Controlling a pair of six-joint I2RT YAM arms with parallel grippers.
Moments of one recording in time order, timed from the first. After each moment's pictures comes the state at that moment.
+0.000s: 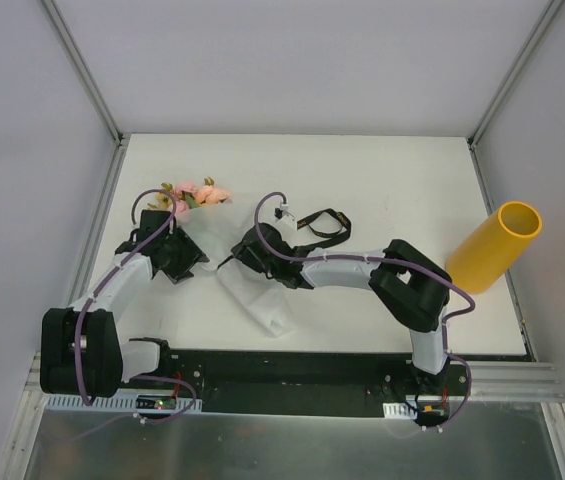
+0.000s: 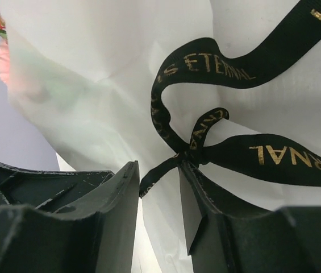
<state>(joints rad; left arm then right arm) -0.04 1.21 0.64 -0.48 0.17 -0.84 1.05 1.94 1.20 0.10 0.35 1.32</state>
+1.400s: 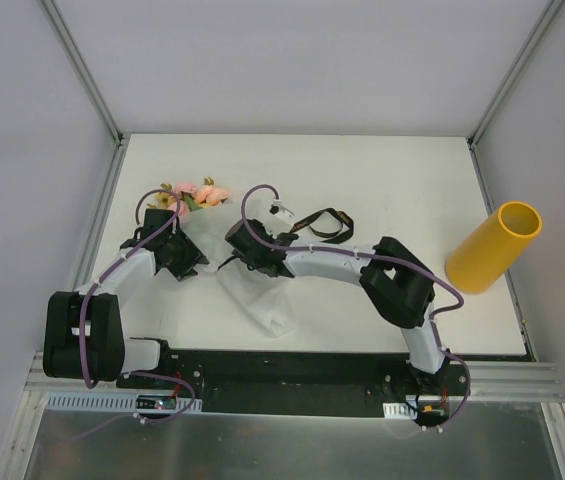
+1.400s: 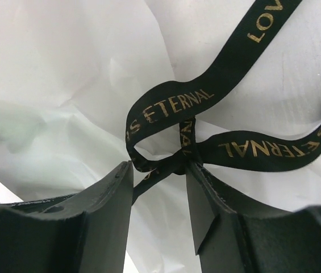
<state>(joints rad) -0.04 1.30 0.64 -0.42 0.17 -0.84 1.08 2.03 1.47 -0.36 0.53 1.37</state>
